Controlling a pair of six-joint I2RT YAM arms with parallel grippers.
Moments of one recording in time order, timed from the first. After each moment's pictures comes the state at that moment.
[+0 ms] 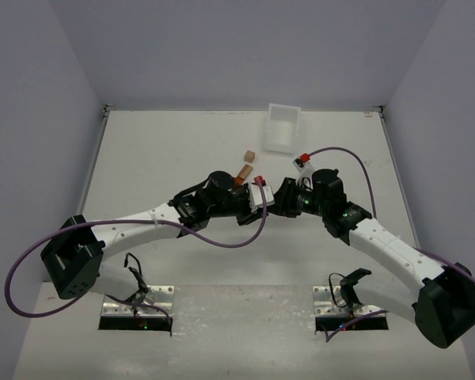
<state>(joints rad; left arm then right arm) -0.87 1.38 0.85 0.12 0.34 0.32 0.51 1.06 0.56 0.02 -0.46 0.73</state>
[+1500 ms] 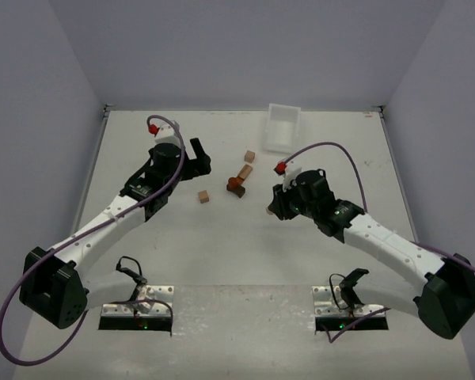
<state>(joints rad) -0.46 1.17 0.87 -0.12 -0.25 -0.51 0.63 1.09 0.65 -0.17 -0.08 0.13</state>
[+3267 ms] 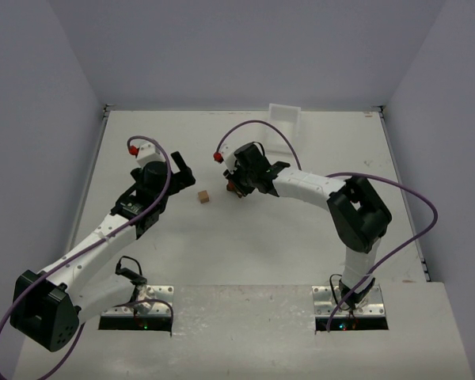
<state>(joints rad) -0.41 1.01 0.69 -0.17 -0.45 -0.62 0.72 1.88 1.23 -0.18 -0.01 -0.23</state>
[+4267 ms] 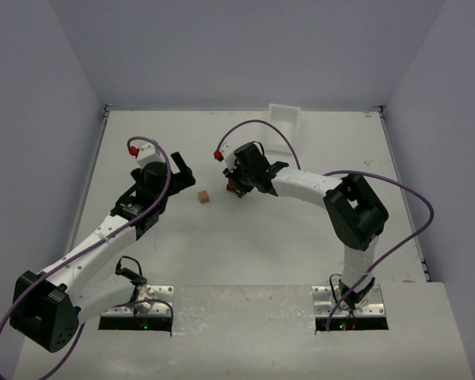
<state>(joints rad) -0.41 1.01 0.68 -0.16 -0.44 -0.62 0.71 1.91 1.24 -0.13 0.00 -0.21</state>
